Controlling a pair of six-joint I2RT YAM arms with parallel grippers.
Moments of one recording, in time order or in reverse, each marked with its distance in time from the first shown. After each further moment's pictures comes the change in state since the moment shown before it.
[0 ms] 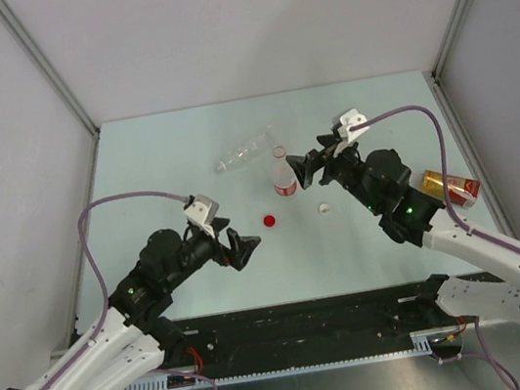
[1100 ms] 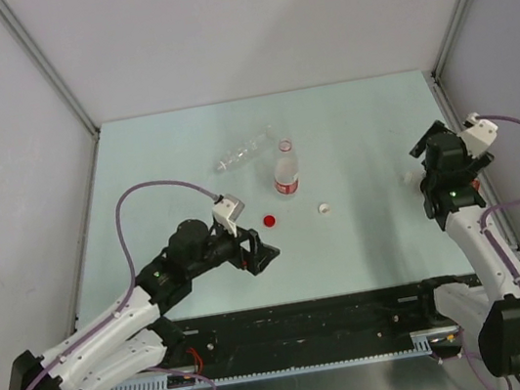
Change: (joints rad) left arm -0.023 0.232 -0.039 0.108 0.146 -0.103; right arm -0.761 -0.084 -0.158 -0.397 0.395 0.389
